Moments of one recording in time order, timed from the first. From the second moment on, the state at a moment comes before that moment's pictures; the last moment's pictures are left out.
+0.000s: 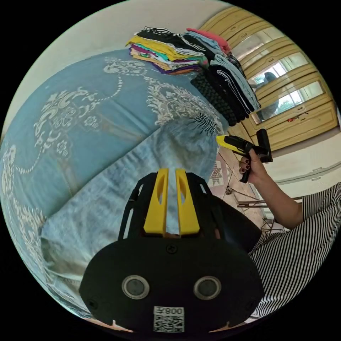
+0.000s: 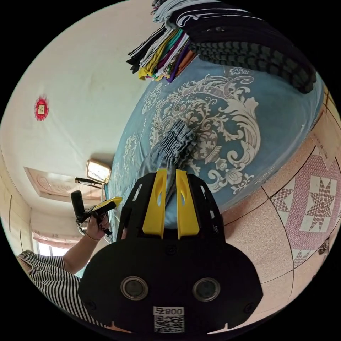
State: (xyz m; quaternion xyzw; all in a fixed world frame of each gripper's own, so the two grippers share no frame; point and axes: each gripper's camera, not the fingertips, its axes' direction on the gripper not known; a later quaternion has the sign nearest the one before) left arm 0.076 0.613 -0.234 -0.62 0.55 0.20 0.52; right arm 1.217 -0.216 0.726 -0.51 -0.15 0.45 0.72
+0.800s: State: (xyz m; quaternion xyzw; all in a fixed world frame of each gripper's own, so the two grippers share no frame) left arm 0.375 0.845 -0.306 -0.59 0.64 0.35 0.35; right arm 1.335 -0.131 0.730 -0.44 -0.20 0.57 0.66
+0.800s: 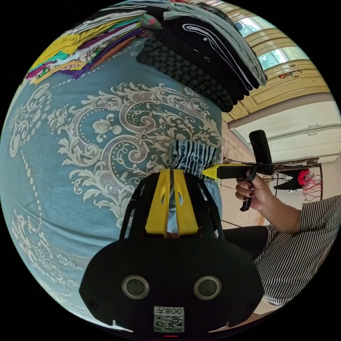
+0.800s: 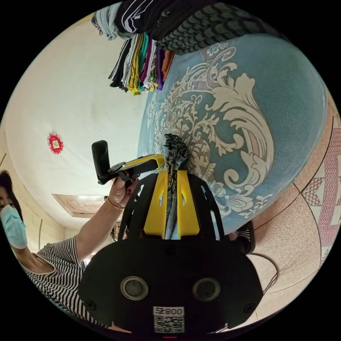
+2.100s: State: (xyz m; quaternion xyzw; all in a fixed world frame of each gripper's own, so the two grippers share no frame) left arm 0.406 0.747 -0.249 -0.59 0.70 0.20 0.35; right arm 1.343 -0.131 0.703 -0.40 -0.22 0.59 0.67
